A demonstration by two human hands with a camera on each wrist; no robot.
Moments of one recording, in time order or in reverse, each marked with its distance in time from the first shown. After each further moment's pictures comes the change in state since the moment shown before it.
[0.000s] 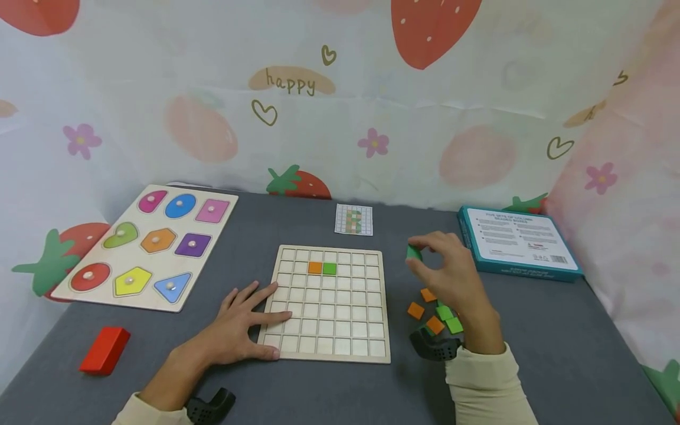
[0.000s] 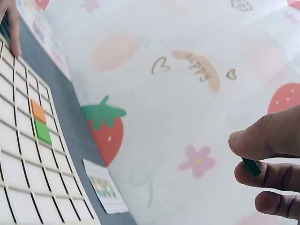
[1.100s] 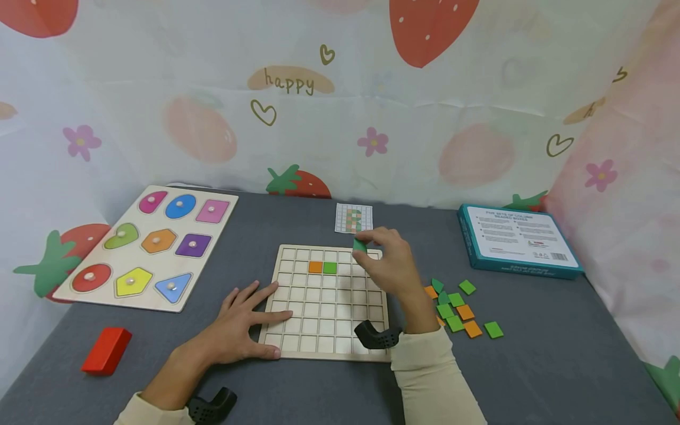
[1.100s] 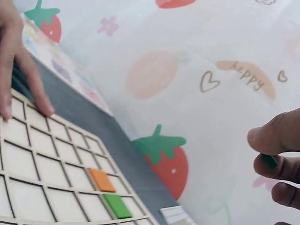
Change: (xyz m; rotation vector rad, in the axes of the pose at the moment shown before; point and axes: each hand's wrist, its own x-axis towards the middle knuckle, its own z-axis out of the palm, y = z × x) left_hand 0.000 0.001 0.000 0.002 0.007 0.012; right_hand 0.029 -0.021 0.075 0.161 0.011 0.007
